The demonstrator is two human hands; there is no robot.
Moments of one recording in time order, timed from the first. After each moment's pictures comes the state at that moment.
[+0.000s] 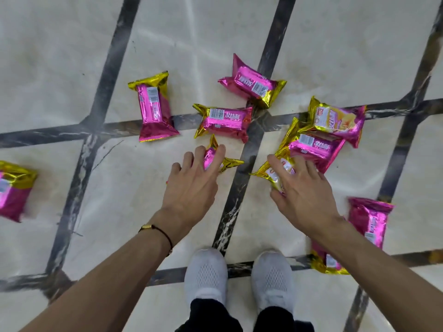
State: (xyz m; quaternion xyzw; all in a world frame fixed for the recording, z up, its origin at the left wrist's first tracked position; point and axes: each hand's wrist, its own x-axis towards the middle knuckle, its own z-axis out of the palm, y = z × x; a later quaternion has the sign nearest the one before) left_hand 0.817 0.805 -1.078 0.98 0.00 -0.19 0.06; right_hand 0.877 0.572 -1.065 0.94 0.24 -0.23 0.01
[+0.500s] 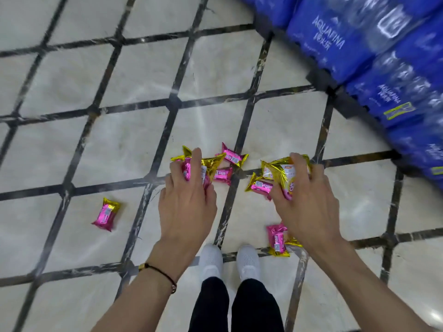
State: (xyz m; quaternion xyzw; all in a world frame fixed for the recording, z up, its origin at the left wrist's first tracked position) left_hand 0.870 0.787 -0.649 0.96 0.19 -0.06 0.20; right_hand 0.928 0.580 -0.647 0.98 0.04 -0.11 -0.16
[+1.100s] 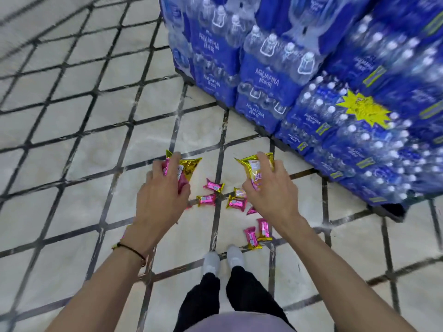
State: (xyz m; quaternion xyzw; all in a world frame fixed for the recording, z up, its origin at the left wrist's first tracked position) left_hand 0.853 0.780 -0.229 0.98 0.10 -0.04 0.18; right_hand 0.892 0.544 -0.249 0.98 0.02 -0.06 -0.21
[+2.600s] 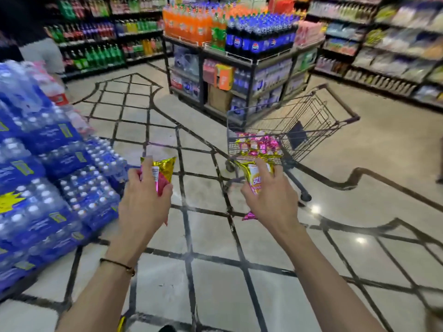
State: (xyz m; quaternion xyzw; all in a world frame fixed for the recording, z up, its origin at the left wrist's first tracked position) left_hand 0.452 0.206 -0.060 0.80 -0.52 -0.06 0.30; right_hand 0.200 0.145 -0.058 0.73 -0.64 0.22 -0.04
